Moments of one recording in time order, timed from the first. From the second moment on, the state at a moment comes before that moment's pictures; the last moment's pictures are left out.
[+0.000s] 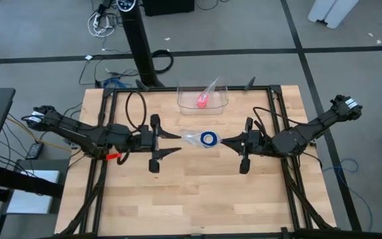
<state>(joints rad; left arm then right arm) -0.30 1.14 0.91 0.30 -0.31 0.12 0.49 1.06 0.90 0.07 0.71 0.09</state>
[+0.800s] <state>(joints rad) -0.29 1.20 1.07 0.12 -0.40 0.13 0.51 1.06 0.90 0.05 0.70 0.10</state>
